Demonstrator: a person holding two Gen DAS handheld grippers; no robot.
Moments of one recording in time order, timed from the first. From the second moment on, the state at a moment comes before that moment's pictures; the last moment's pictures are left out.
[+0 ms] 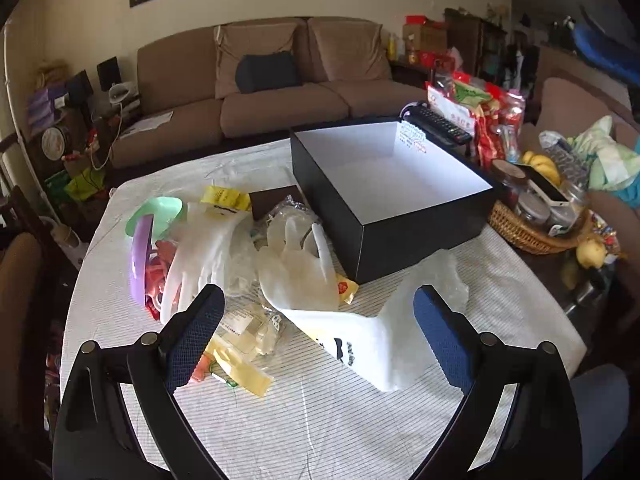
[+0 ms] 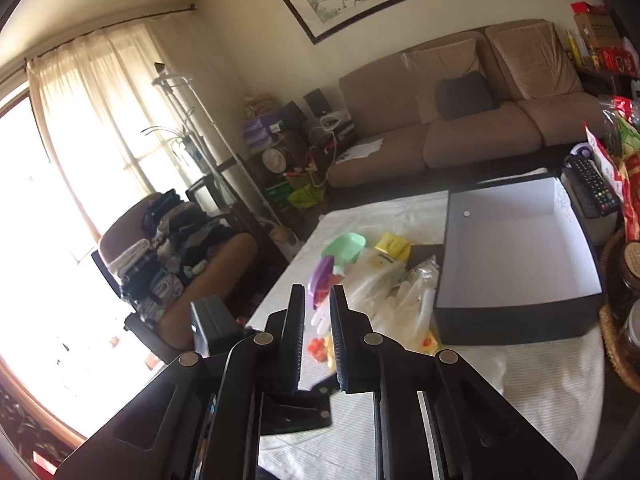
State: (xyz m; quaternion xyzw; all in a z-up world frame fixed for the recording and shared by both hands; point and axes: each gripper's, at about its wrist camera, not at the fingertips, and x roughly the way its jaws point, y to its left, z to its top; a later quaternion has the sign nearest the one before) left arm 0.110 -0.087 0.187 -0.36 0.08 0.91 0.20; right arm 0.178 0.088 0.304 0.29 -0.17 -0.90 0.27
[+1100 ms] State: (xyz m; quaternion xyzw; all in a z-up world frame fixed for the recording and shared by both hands) left arm 0.061 -0.120 0.038 -0.51 0.04 0.86 0.06; right arm 0.075 0.148 0.026 0.51 -0.19 -0.83 0.14
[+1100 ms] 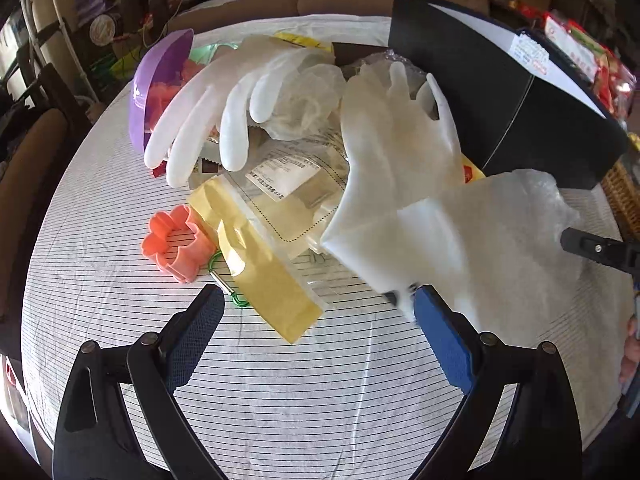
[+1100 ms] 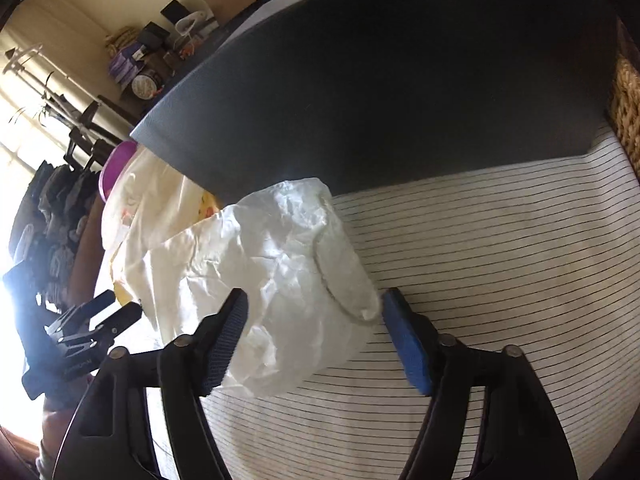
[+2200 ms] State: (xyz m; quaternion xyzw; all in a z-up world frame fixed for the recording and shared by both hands) left arm 0.149 -0.090 0.359 -0.28 0.03 0.93 0.24; right arm 0.204 0.107 0.506 0.20 -0.08 -0.94 0.26
